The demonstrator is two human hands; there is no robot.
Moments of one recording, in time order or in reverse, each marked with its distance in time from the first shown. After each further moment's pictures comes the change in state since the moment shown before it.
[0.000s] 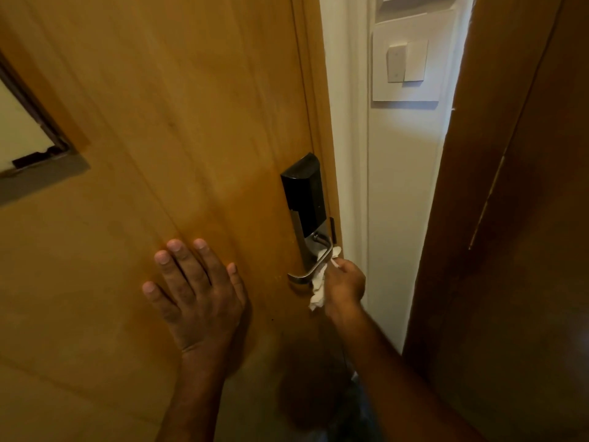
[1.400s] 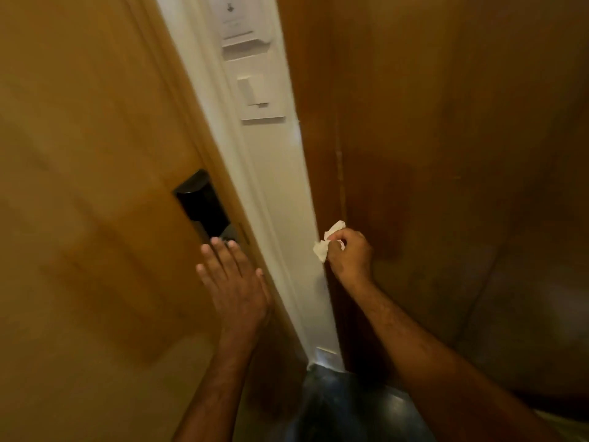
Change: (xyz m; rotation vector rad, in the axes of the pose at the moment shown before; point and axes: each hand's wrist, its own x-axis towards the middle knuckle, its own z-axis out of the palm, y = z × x) left_hand -0.001 0.142 -0.098 -0.669 -0.611 0.128; right_hand -0.001 -0.078 -0.186 -0.501 0.203 -0.705
